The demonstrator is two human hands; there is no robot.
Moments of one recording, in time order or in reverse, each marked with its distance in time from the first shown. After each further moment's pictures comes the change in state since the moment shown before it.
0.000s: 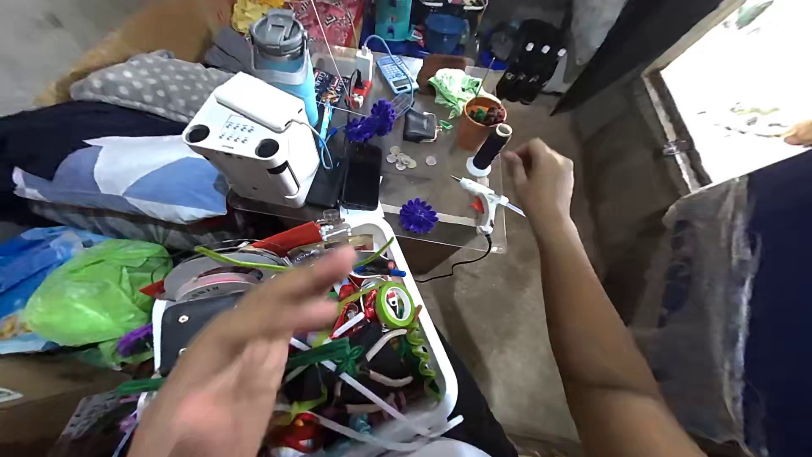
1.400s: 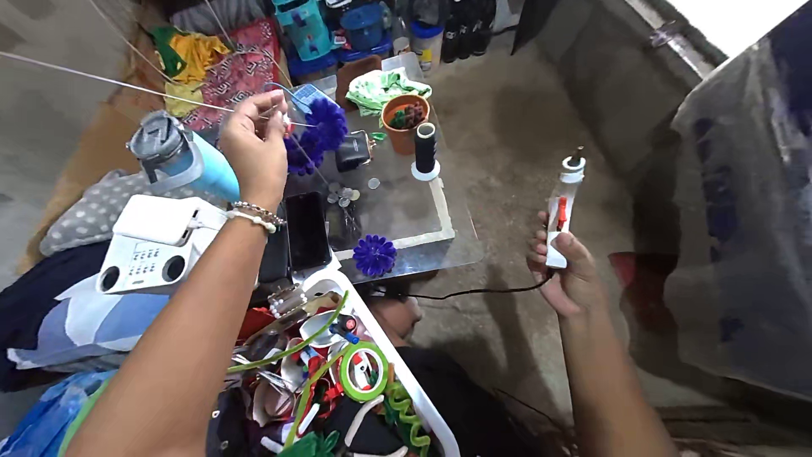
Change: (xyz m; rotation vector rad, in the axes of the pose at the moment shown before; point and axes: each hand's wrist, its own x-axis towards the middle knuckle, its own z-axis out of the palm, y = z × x) left_hand 0.321 -0.180 0.018 0.702 0.079 0.095; right_hand -0.083 0.211 0.084 1.852 0.309 0.357
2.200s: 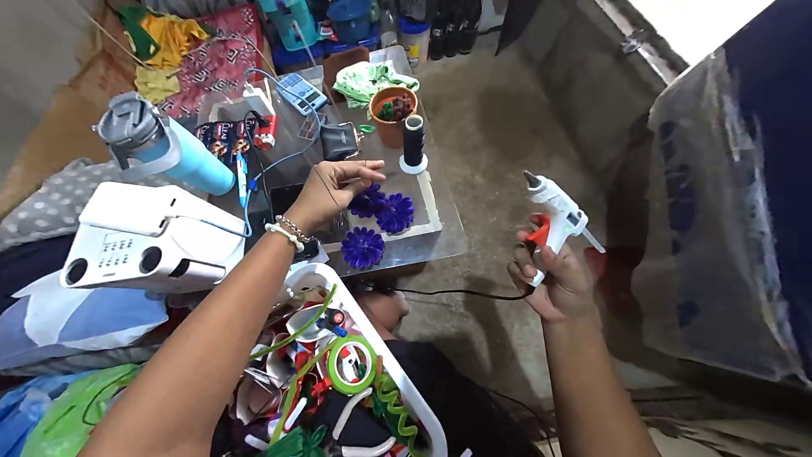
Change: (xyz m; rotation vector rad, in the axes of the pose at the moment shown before) left_hand -0.061 0.004 0.053 -0.256 -0.713 0.061; right_hand -0.025 -0.006 0.015 -0.016 -0.304 -0.057
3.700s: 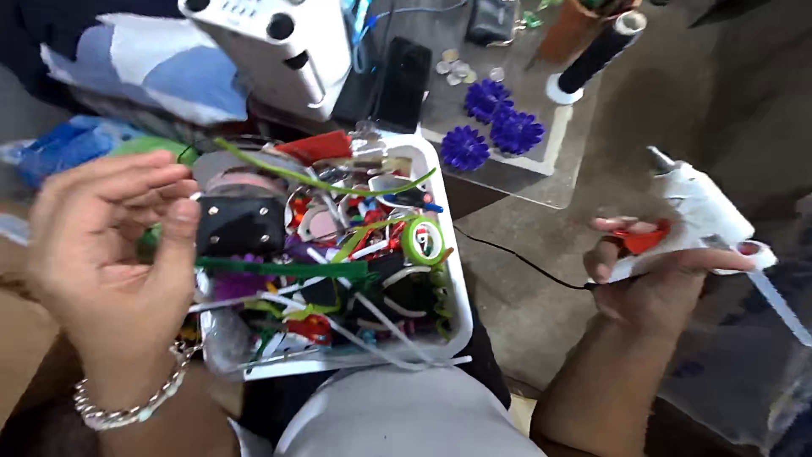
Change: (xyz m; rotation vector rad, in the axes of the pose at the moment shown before) left_hand -0.378 0.135 0.000 0.568 0.889 -0.319; right_hand -0.014 -0.011 0.056 -0.367 -0.297 0.151
